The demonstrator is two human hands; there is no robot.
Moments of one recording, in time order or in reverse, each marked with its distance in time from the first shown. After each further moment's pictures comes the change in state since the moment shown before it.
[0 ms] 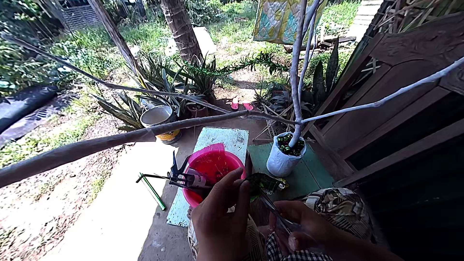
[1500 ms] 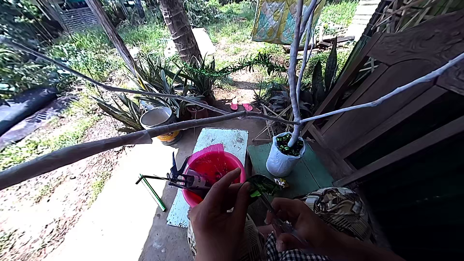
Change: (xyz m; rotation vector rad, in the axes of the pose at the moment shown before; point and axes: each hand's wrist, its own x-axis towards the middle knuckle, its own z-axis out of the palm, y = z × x) left_hand 0.000 0.000 0.000 -0.056 -0.020 -0.038; right_hand 0.001 0.002 0.007 -0.326 0.190 -0.086
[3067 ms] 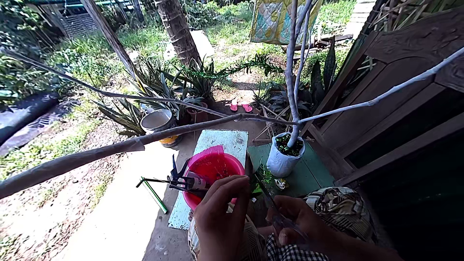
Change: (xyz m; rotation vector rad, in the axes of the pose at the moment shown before) left_hand 0.000 -0.009 0.003 -0.043 -0.023 0.023; right_hand 0.001 0.002 0.000 0.161 0.030 0.006
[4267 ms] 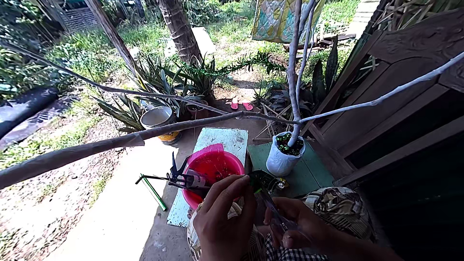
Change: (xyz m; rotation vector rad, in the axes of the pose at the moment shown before) left_hand -0.003 0.004 0.006 0.207 0.070 0.136; right_hand 0.003 -0.003 -0.002 0.041 -0.131 -0.001
